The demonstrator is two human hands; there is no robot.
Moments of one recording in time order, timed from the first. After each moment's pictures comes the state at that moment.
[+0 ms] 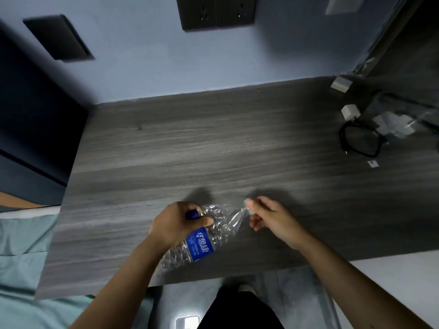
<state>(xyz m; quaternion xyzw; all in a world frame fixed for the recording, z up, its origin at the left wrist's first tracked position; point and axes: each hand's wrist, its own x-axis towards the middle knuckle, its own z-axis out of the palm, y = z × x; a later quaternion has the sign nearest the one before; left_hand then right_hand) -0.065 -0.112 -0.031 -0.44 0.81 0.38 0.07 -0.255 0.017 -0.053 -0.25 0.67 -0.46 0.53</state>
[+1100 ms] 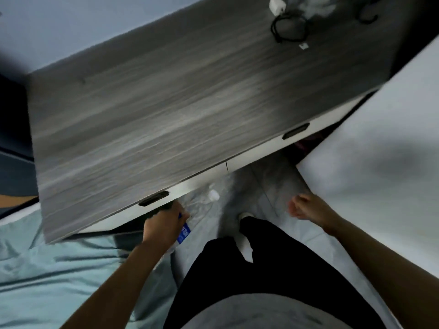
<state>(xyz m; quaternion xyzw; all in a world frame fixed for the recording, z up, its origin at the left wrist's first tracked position) 0.049 0.021 -0.092 -0.37 0.88 0.15 0.25 -0.174 0.272 -0.107 0.01 0.80 -0.37 0.48</state>
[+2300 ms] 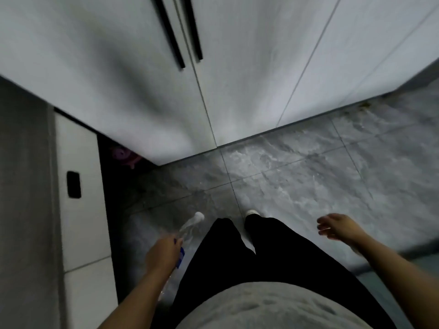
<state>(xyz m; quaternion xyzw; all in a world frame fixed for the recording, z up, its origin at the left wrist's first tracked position) -0.036 0.173 -0.150 0.14 0.91 0.00 0.38 0.223 0.505 -0.150 0.62 0.54 -0.54 0.17</state>
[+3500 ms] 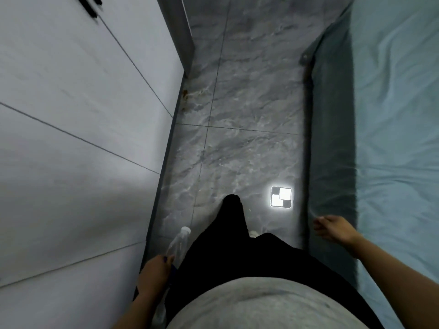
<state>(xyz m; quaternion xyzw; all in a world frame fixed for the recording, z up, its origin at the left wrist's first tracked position) 0.006 0.474 -0.137 0.52 0.75 -0.23 0.35 0.424 0.408 -0.164 0.81 0.11 -0.55 -0.18</state>
